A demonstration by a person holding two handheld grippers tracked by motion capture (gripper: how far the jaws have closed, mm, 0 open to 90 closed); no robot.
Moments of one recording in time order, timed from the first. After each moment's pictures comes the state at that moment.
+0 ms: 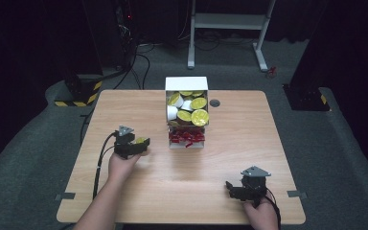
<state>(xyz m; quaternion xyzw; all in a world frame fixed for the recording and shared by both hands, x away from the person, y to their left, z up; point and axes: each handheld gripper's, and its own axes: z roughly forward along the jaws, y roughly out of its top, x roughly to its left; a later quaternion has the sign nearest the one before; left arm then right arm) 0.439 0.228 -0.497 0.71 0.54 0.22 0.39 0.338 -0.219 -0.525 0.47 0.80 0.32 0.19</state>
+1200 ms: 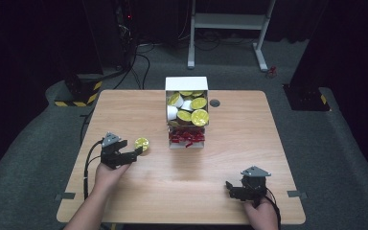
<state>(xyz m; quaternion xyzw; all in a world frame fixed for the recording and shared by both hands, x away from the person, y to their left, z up) 0.386 0.255 -0.475 0.72 0.50 0.20 0.44 0.338 -0.220 -0.525 0.47 0.80 0.32 0.19</state>
